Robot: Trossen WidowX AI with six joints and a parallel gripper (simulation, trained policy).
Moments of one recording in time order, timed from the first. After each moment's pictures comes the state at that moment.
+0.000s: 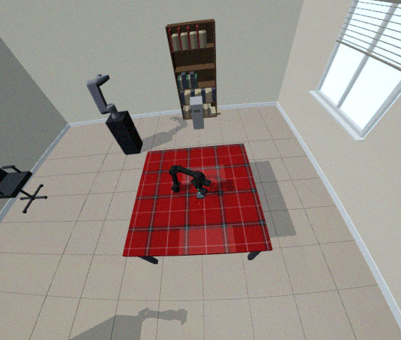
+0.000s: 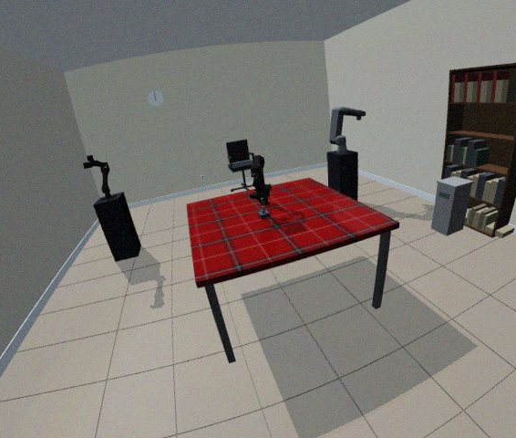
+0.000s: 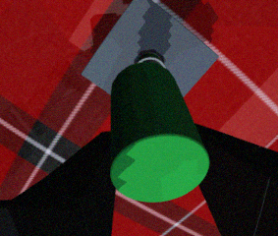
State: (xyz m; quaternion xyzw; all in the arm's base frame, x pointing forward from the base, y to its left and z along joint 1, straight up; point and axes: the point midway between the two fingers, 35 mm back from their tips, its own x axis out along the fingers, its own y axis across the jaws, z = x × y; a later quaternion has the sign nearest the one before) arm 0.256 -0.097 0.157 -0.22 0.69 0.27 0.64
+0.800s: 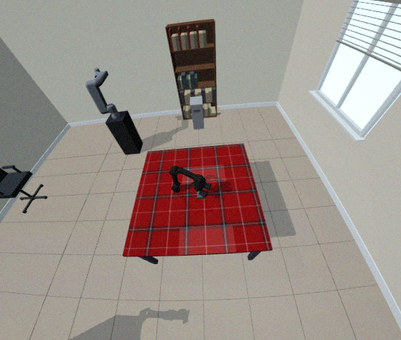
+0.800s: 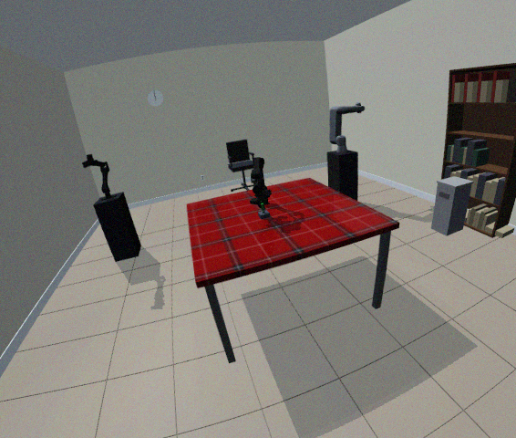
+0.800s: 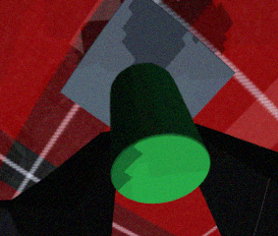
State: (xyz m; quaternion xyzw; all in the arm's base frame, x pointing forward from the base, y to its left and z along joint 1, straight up) arm 0.257 -0.100 0.113 -0.22 0.69 0.28 0.63
